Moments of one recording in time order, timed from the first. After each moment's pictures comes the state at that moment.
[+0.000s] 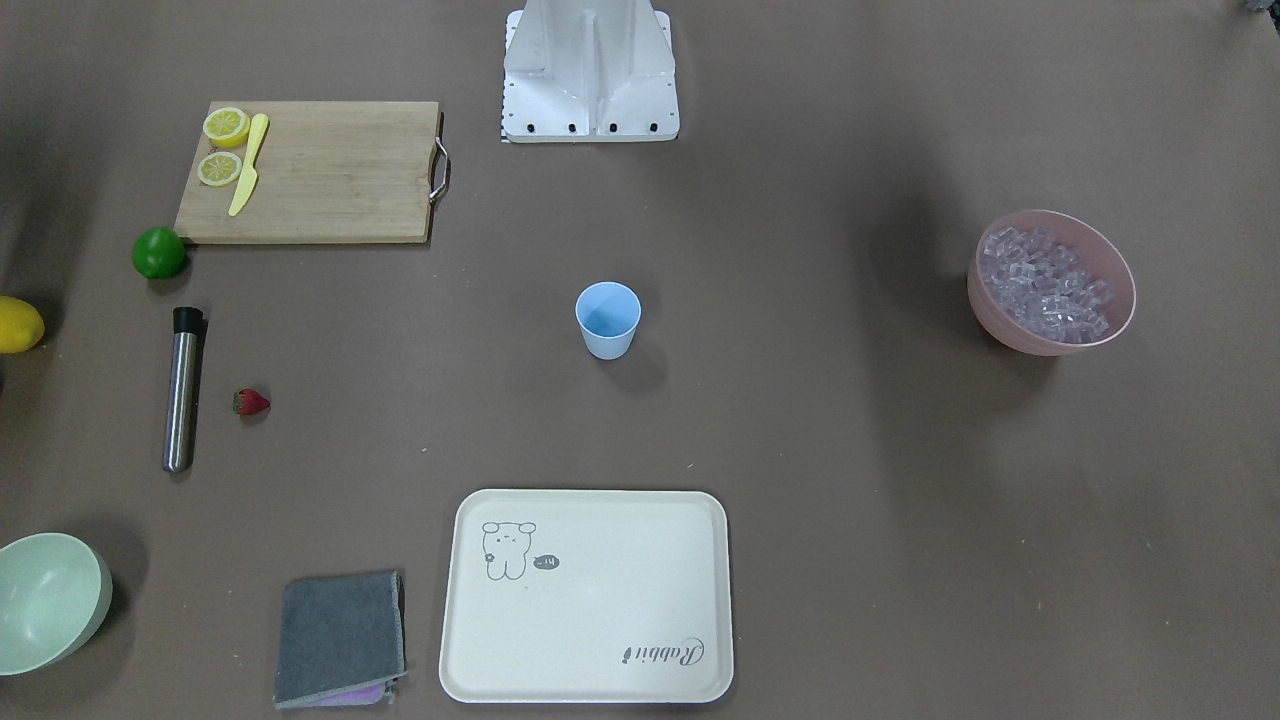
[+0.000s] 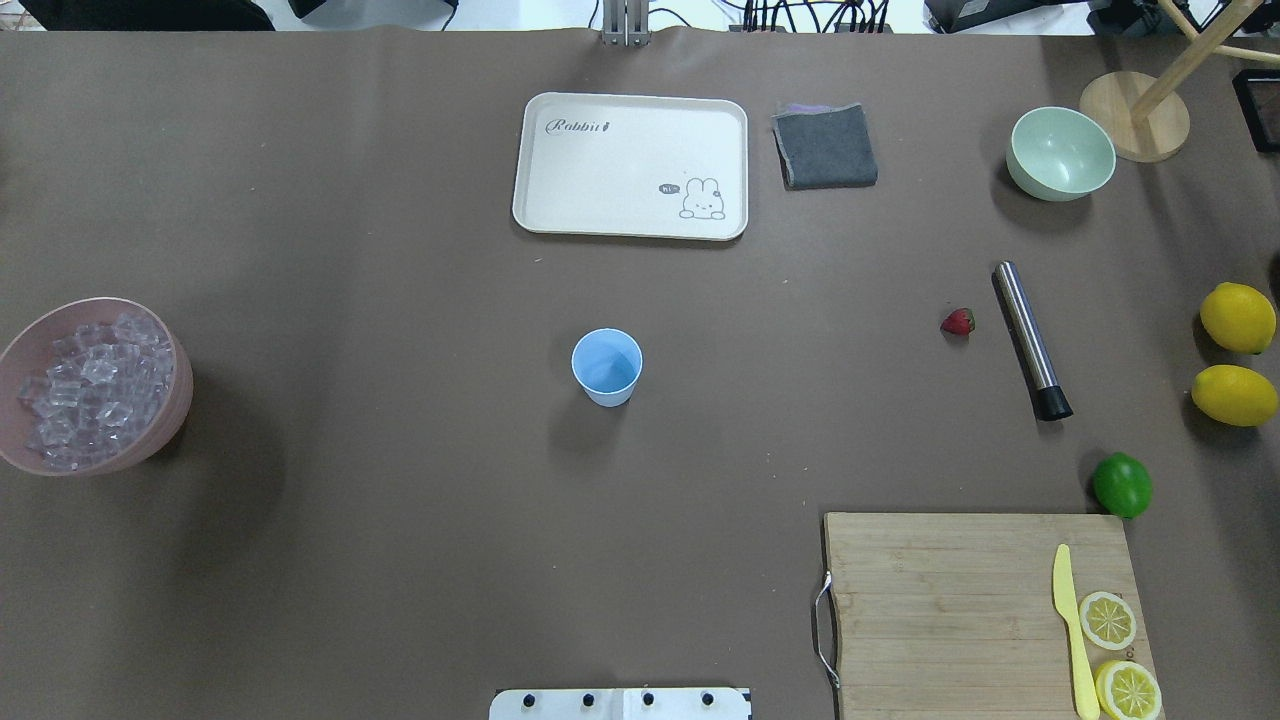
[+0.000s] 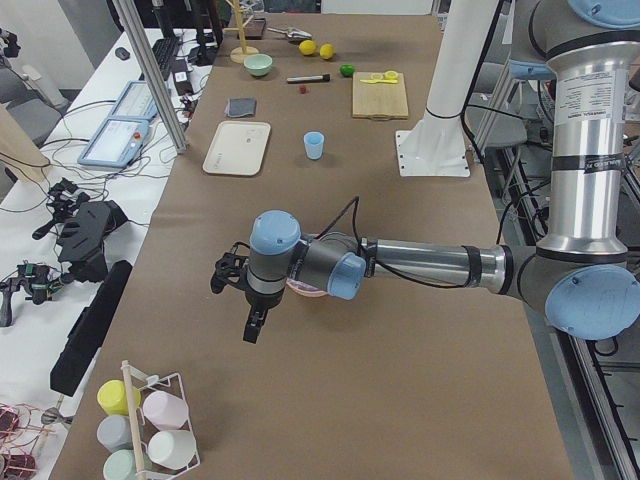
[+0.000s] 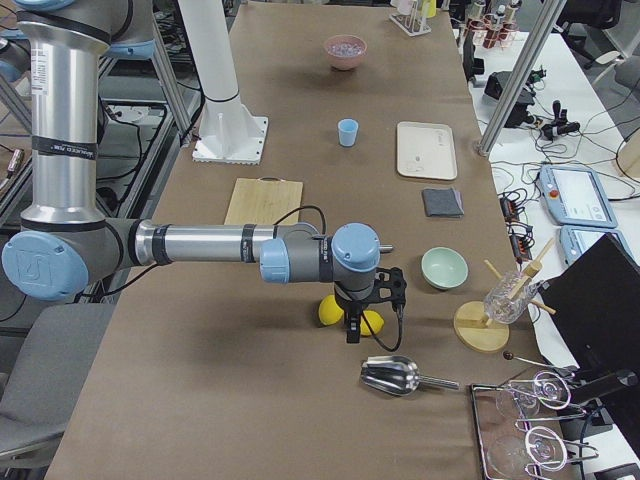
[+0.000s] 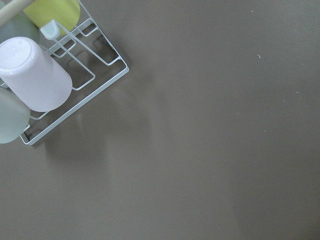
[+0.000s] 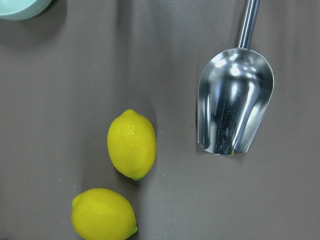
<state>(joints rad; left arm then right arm) -1.52 -1.52 -1.67 -1.87 -2.22 -0.10 1.56 -1.66 1.70 -1.52 2.36 0.03</state>
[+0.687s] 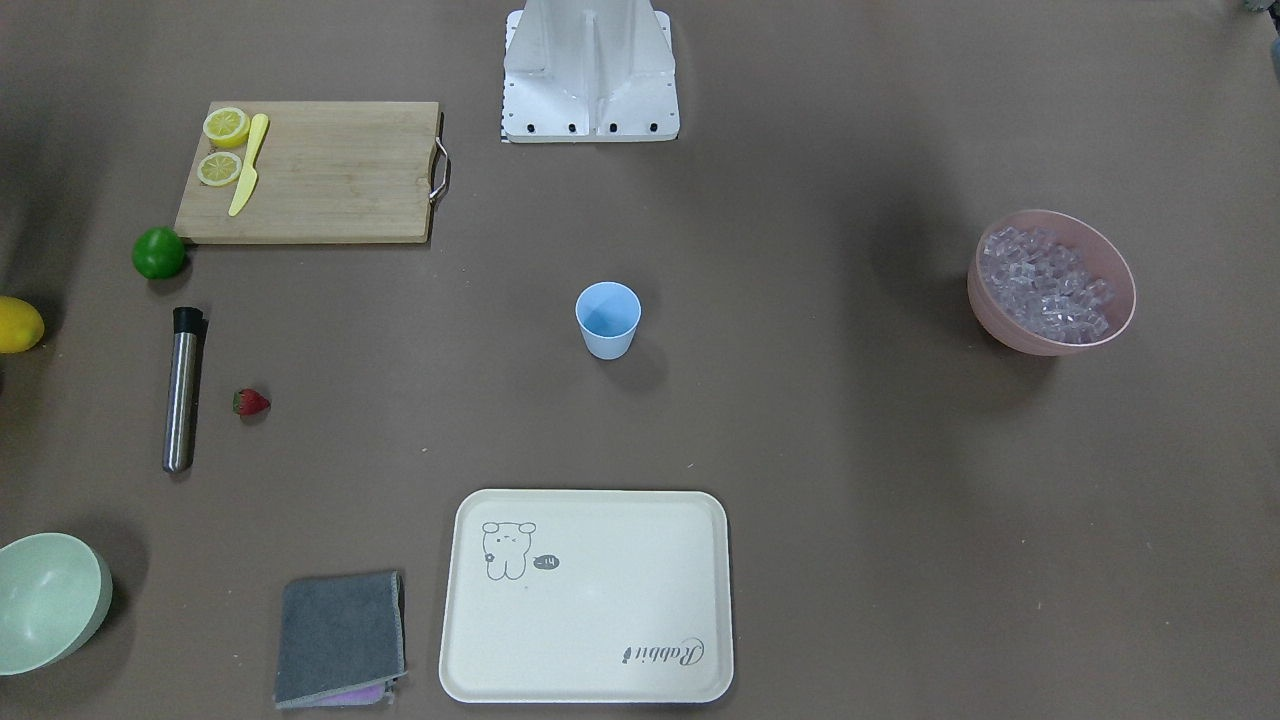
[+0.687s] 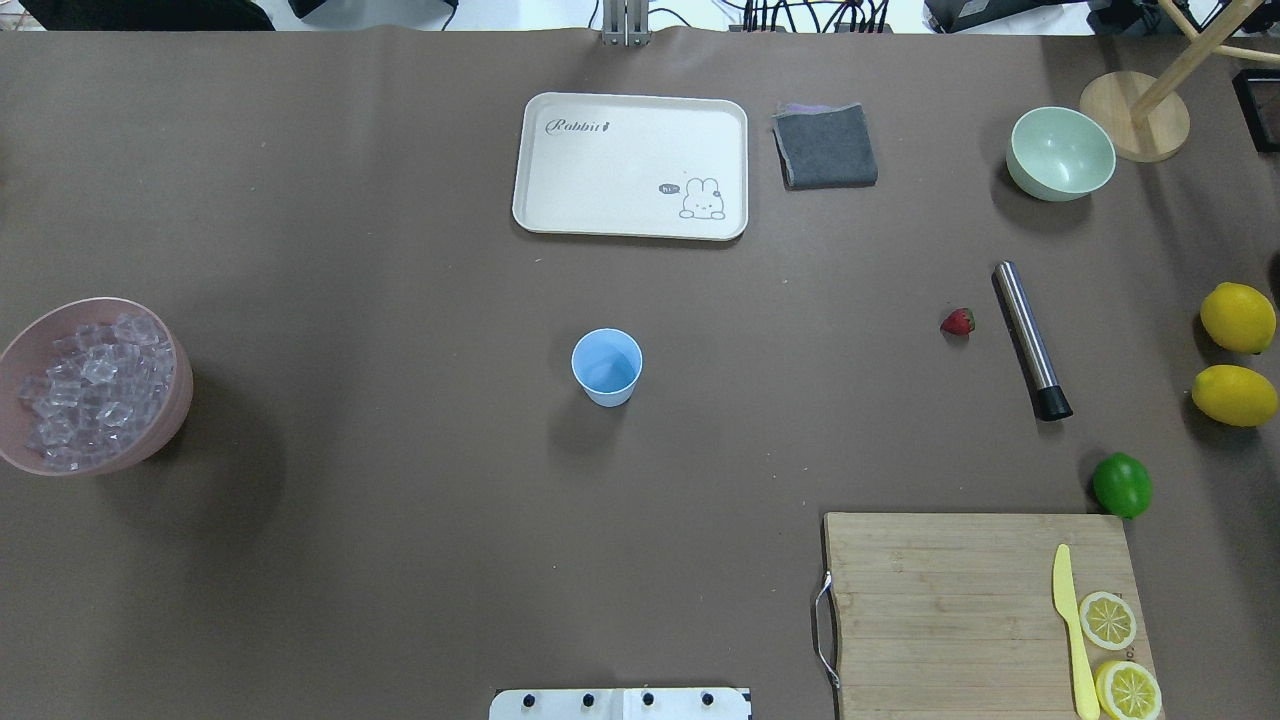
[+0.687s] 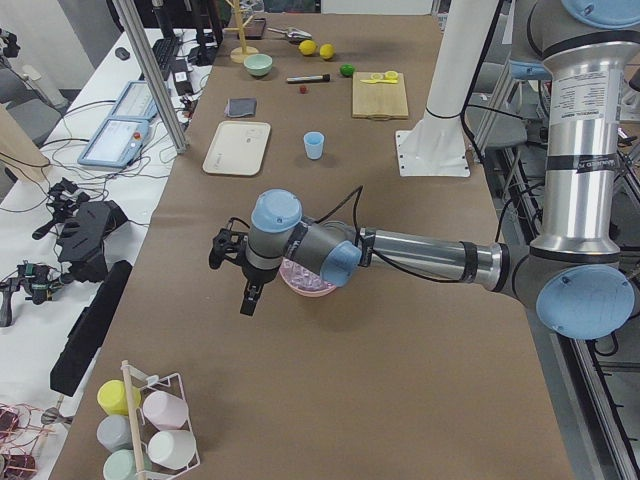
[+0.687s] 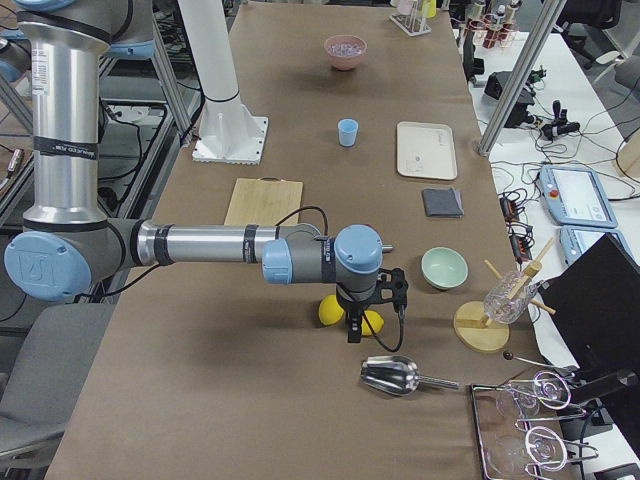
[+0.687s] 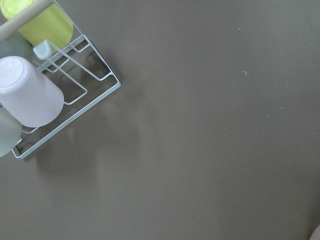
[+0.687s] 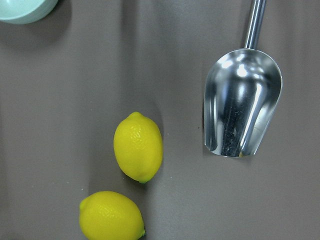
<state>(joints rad) -1.43 -1.54 -1.74 -1.99 -2.25 -0.40 1.56 -1.65 1.68 -1.53 2.40 0.03</state>
